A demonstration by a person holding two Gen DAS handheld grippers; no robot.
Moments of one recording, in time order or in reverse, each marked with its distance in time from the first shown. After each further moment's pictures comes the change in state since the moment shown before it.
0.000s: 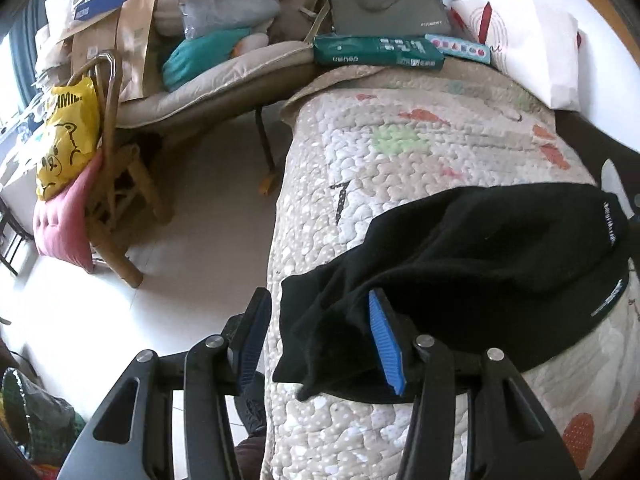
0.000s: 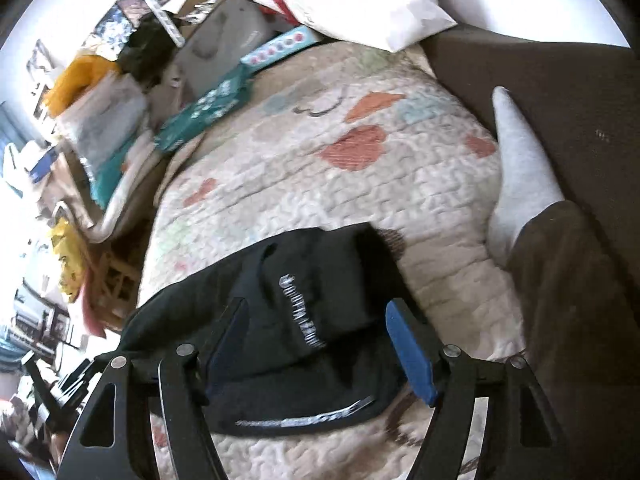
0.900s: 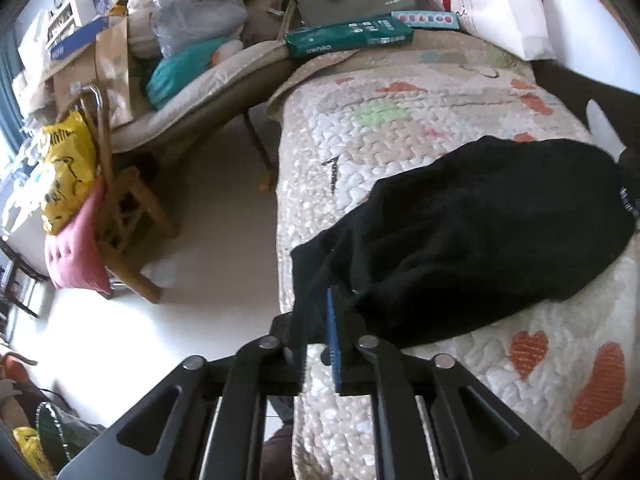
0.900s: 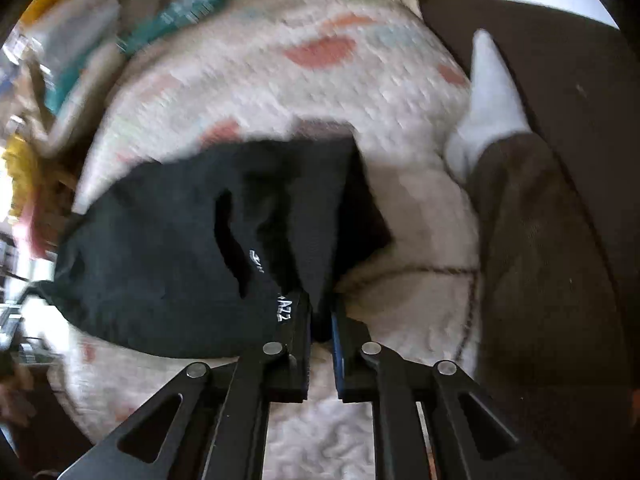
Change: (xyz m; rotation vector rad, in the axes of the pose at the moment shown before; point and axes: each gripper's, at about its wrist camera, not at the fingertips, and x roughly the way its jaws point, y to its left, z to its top) left arm -0.025 -0.006 -0.025 0.151 -0.003 0.005; right arm 0.019 -0.006 -0.055 -0.137 0.278 -0.242
